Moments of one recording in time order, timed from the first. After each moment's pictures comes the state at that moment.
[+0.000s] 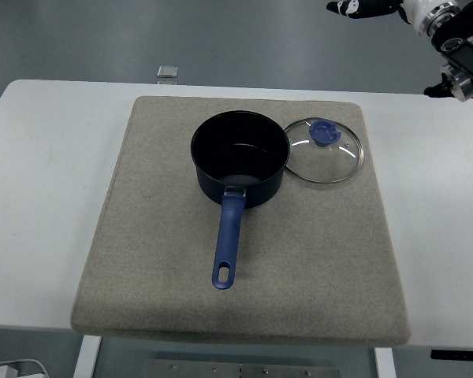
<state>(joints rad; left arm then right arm) -0.02 0.00 -0.03 -0.09 0.12 -0.05 0.08 1.44 -0.19 -0.27 0.39 -0.09 -0.01 0.43</state>
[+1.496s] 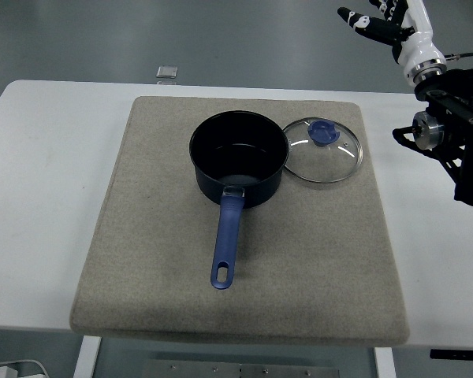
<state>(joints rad) -0.02 0.00 -0.03 -0.09 0.12 -0.05 0.08 1.21 -0.13 0.08 0.38 -0.02 -0.08 0.60</state>
